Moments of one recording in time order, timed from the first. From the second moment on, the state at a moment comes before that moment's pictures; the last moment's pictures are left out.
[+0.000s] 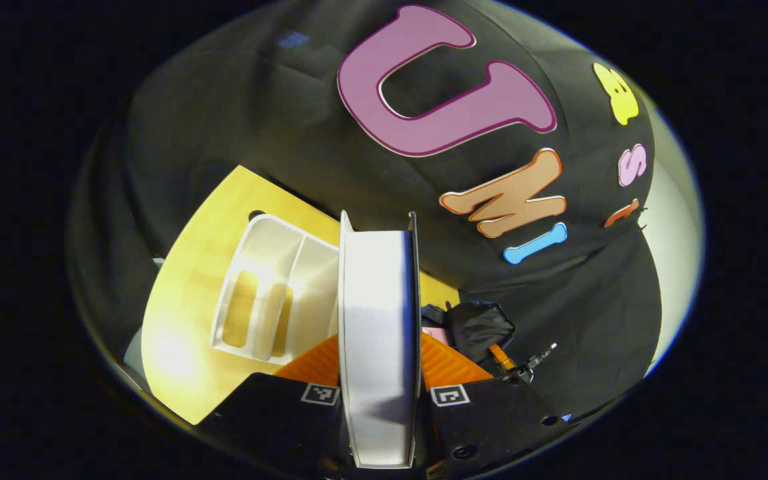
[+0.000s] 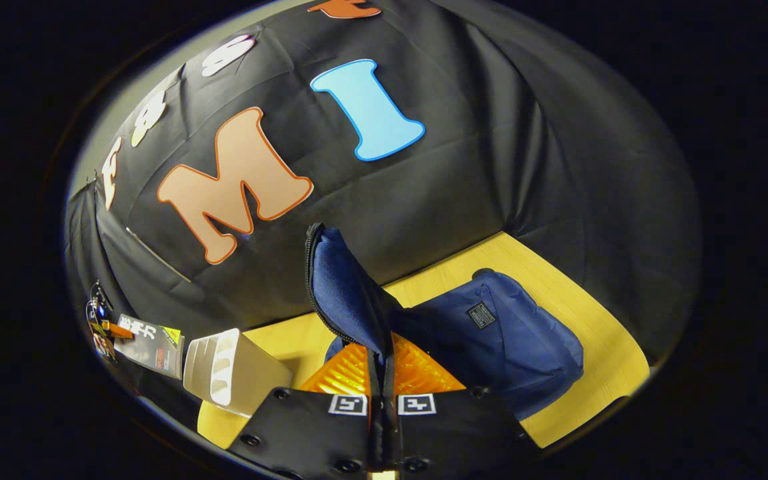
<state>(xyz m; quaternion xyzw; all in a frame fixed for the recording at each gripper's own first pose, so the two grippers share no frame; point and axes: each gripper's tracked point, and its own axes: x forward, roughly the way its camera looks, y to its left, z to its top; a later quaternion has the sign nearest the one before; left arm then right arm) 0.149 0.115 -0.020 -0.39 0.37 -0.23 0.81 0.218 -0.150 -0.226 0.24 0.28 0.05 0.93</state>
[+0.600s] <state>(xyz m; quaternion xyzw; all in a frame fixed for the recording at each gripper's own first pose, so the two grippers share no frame) 0.148 0.021 -0.049 -0.46 0.37 -0.29 0.75 0.211 -0.143 -0.229 0.24 0.28 0.04 0.93</state>
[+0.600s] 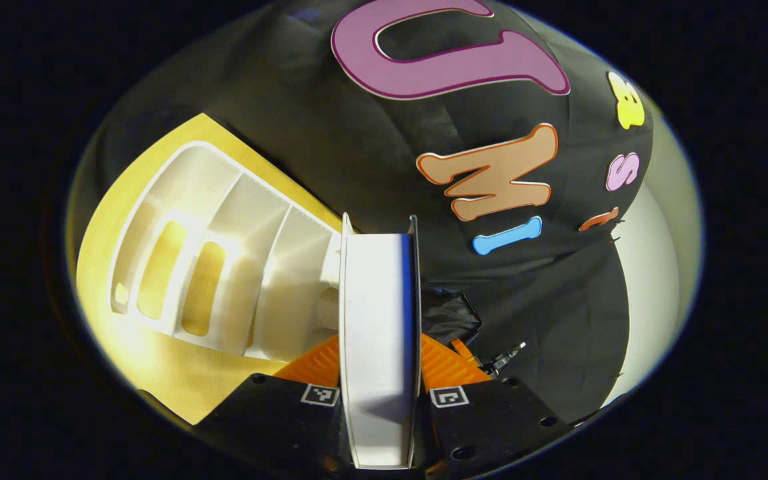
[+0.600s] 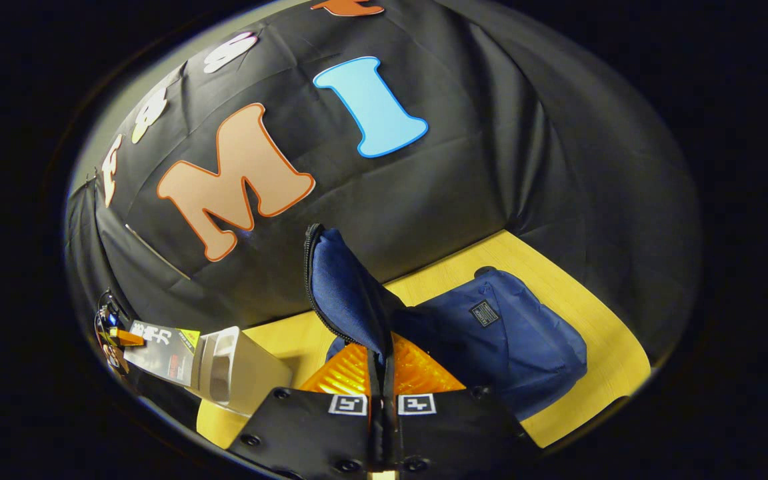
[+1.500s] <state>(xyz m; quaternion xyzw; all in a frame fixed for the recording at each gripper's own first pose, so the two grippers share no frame) 0.162 -0.170 -0.106 -0.45 0.44 -0.33 0.70 0.205 -0.146 -0.225 0.24 0.28 0.04 0.93</state>
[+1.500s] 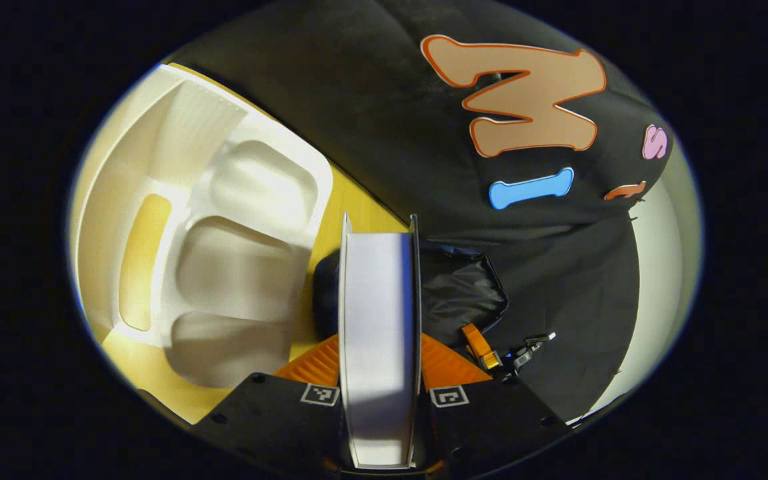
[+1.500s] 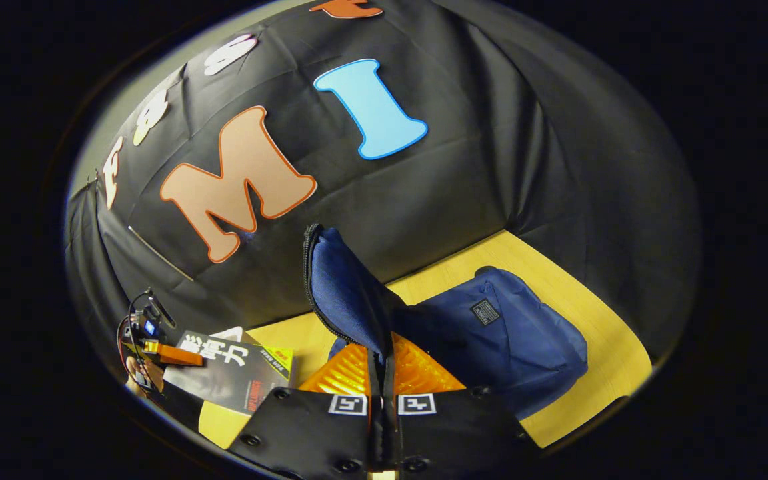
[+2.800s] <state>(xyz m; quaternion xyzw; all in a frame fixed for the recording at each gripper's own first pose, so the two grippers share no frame) 0.190 -0.365 -0.153 -0.49 0.50 -0.31 0.65 0.203 -0.150 -0.218 0.28 0.27 0.06 0.92</state>
